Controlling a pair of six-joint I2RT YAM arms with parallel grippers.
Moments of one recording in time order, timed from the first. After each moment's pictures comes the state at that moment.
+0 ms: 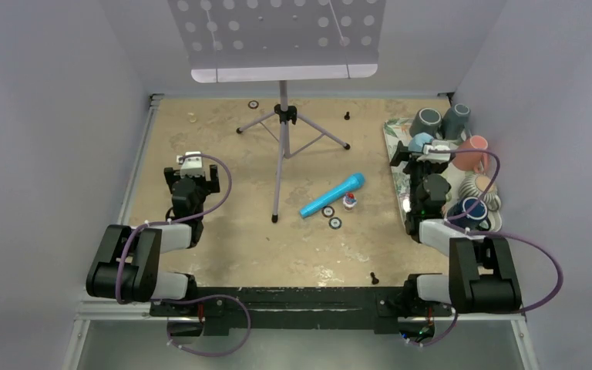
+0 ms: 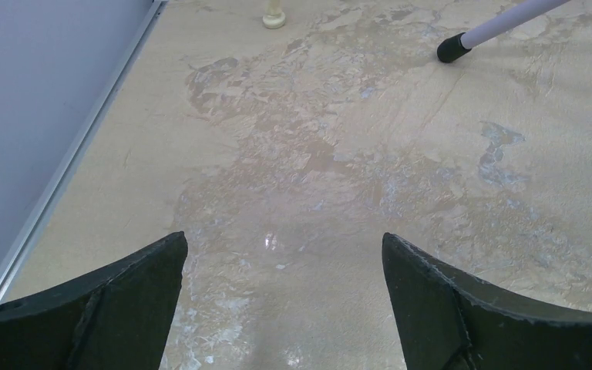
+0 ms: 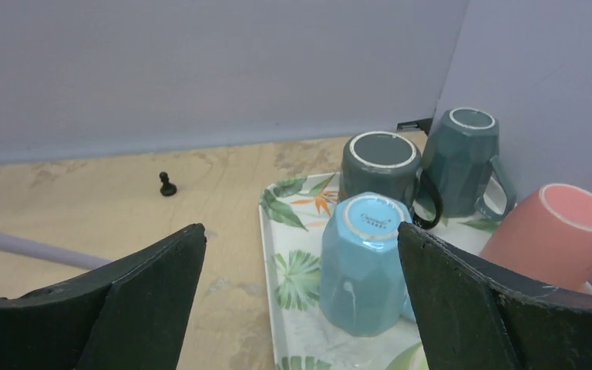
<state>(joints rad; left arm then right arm) -0.10 1.37 0.28 0.91 -0.30 0.05 0.02 1.32 0.33 1.15 0.16 0.00</state>
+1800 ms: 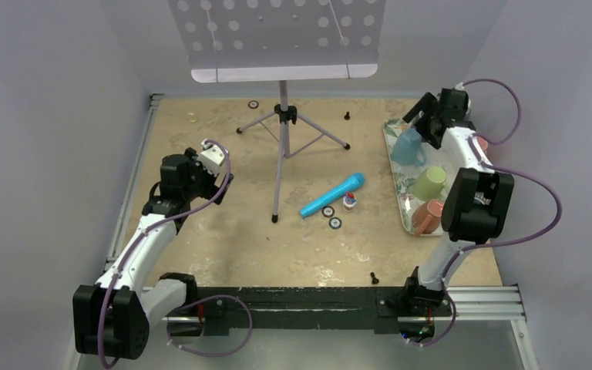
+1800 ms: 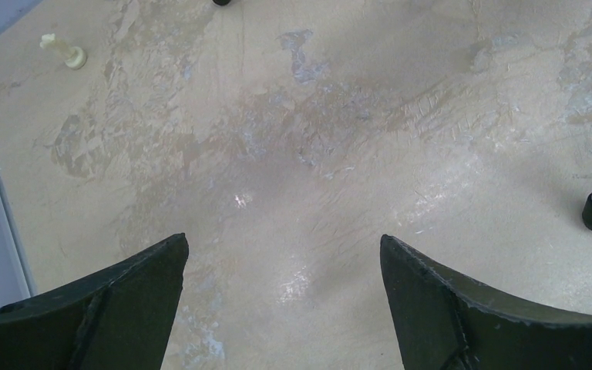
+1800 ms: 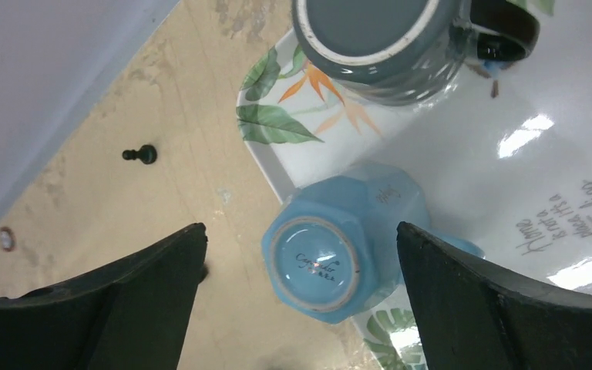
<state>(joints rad) -0.10 1.03 0.64 -0.14 0.21 0.41 -0.21 1.81 1.41 -0.29 -0.07 0.63</state>
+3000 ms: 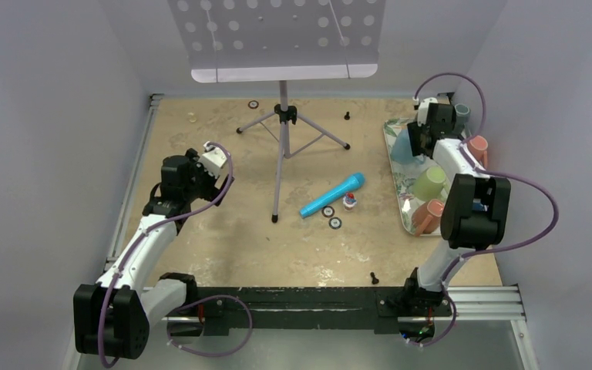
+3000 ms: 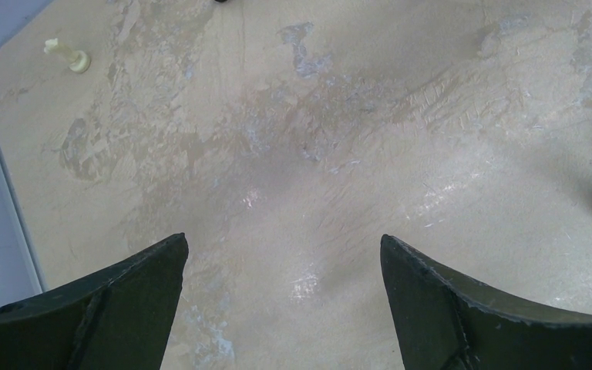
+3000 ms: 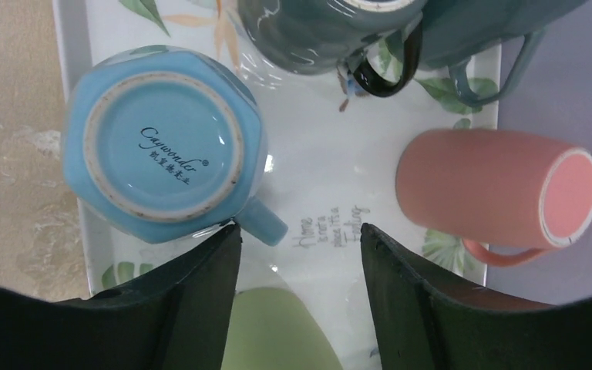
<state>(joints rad) -0.10 1.03 0.63 -0.14 0.21 0.46 -0.12 1.74 1.27 -0.29 0.21 -0.32</state>
